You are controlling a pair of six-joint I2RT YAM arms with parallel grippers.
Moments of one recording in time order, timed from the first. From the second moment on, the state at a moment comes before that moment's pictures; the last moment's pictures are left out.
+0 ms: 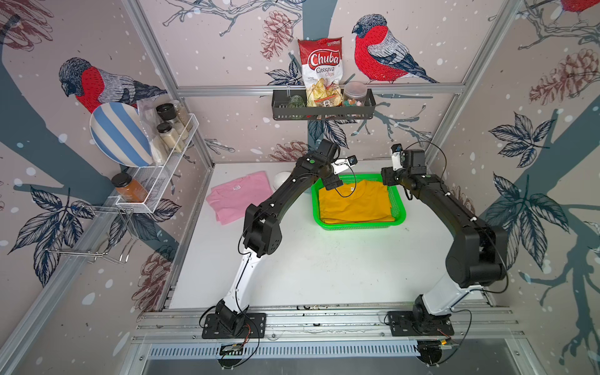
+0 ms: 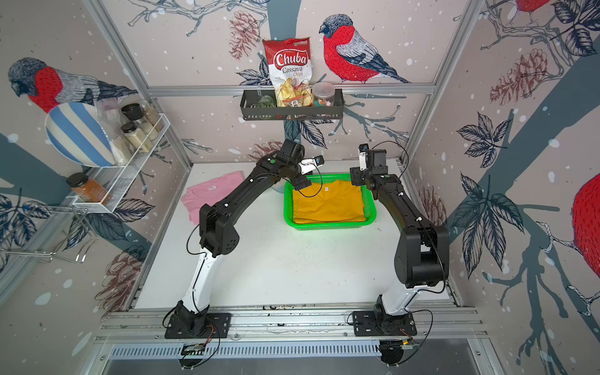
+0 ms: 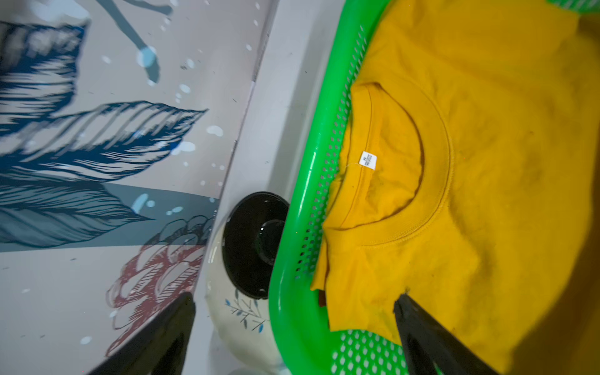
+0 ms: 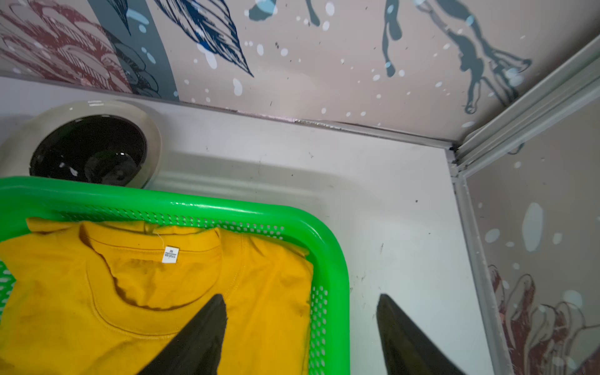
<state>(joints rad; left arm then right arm) -0.62 2.30 2.39 -0.83 0.05 0.75 0.16 1.65 1.39 -0.37 0.08 -0.12</state>
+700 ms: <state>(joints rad) -0.33 1.73 1.73 -0.81 -0.36 0.33 0.91 1.34 1.09 -0.19 0.28 -0.32</state>
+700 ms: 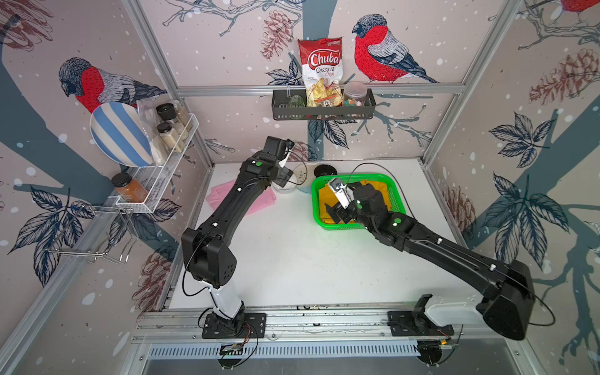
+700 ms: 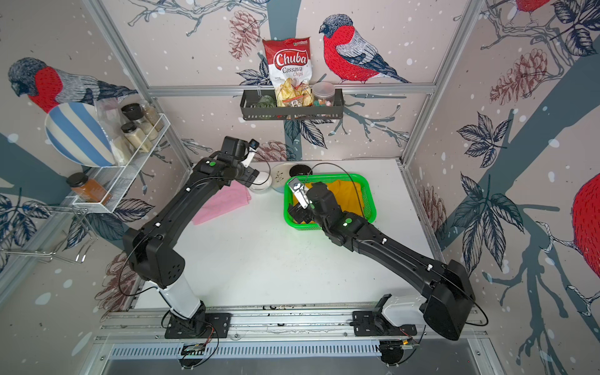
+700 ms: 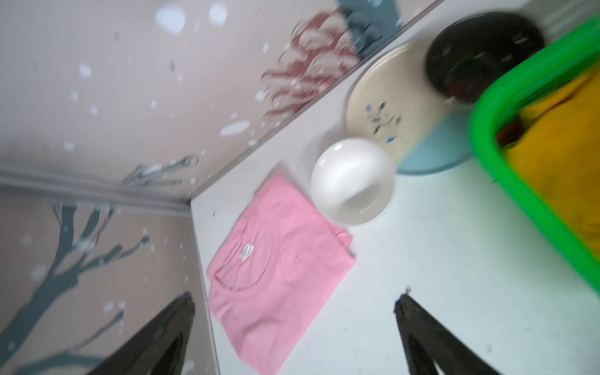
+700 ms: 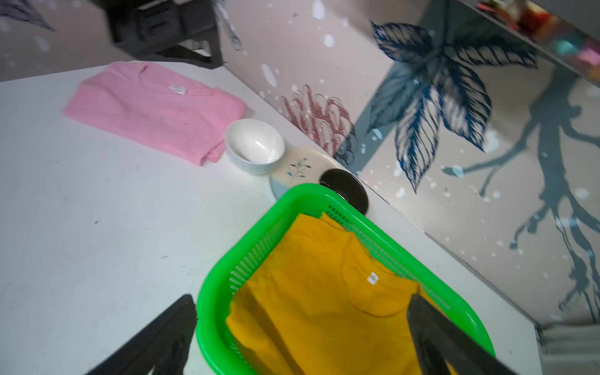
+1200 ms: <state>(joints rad) 0.03 2.08 1.81 -0.89 -0.31 0.14 1.26 1.69 1.20 -0.08 0.42 -0.31</state>
